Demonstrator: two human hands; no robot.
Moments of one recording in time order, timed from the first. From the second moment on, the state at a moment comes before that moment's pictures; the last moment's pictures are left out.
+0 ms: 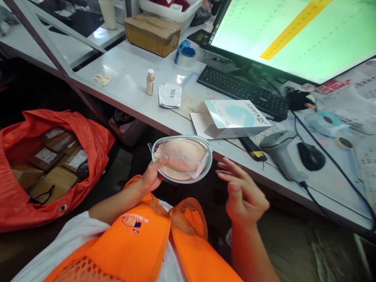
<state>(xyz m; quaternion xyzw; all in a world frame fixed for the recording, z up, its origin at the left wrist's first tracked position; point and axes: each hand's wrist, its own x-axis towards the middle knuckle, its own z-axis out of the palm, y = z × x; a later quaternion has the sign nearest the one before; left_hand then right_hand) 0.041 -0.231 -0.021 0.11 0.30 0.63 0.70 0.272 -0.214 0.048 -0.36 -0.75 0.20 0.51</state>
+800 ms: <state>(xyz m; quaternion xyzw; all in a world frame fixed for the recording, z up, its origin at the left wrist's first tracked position) 0.002 -0.214 0.020 0.44 0.28 0.33 0.79 0.259 -0.183 0.097 -0.26 -0.94 0.20 0.11</state>
